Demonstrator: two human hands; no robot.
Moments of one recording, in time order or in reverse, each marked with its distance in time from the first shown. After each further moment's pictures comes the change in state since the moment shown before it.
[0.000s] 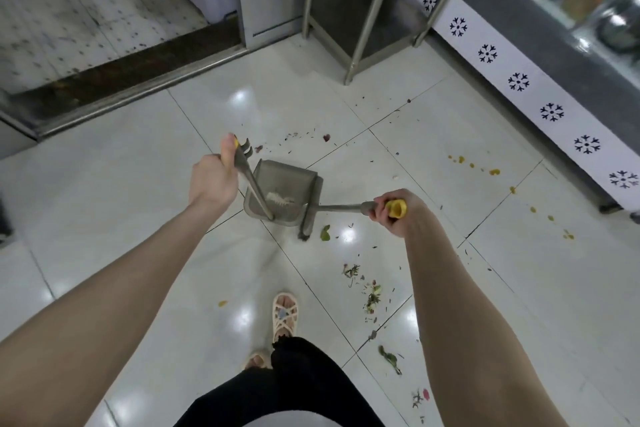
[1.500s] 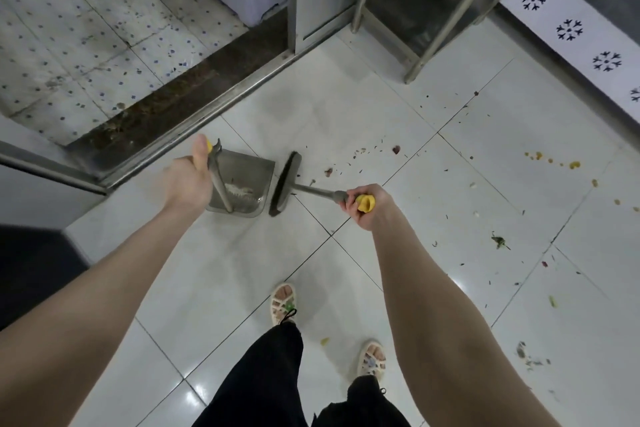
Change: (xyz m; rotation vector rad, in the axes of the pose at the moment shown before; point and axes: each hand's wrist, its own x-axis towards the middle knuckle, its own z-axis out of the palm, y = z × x) left_hand 0.387 -0.075 -0.252 0.278 0.002 -0.062; right_hand 0.113 -0.018 0.477 0.175 -0.080 0.193
